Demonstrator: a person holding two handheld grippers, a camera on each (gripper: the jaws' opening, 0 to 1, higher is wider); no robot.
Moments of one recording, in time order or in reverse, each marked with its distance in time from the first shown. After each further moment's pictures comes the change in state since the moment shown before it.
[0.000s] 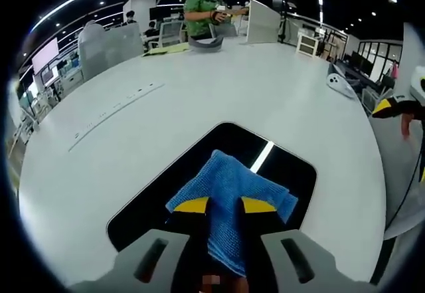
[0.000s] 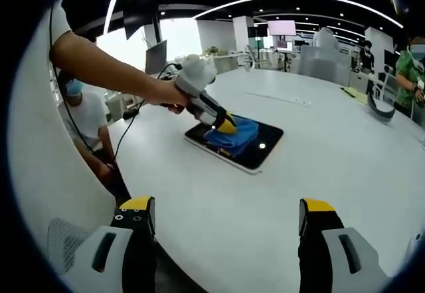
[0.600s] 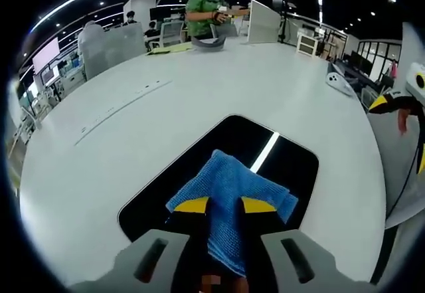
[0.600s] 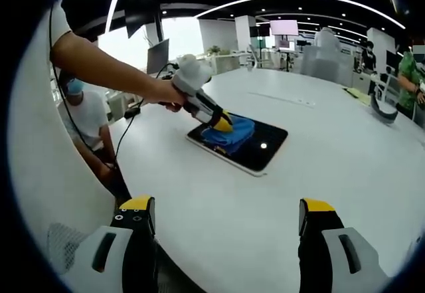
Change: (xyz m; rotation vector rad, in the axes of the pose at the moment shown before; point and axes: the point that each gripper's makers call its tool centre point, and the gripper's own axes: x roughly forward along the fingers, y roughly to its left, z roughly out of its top) left arm -0.014 0.014 -0.014 -0.004 0.000 0.000; right arm 0.007 0.007 0.004 -0.008 0.004 0.010
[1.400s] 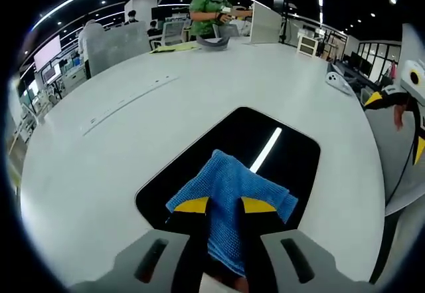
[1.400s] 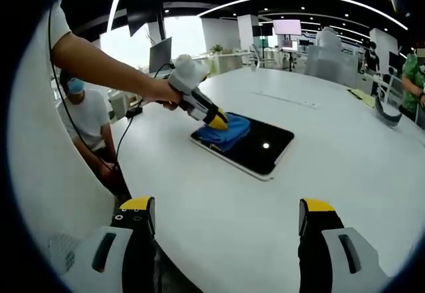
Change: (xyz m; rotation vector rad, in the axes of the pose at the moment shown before) left arm -0.020 0.018 -0.018 -0.004 0.000 -0.002; right arm 0.010 0.009 0.006 -0.010 0.007 0.015
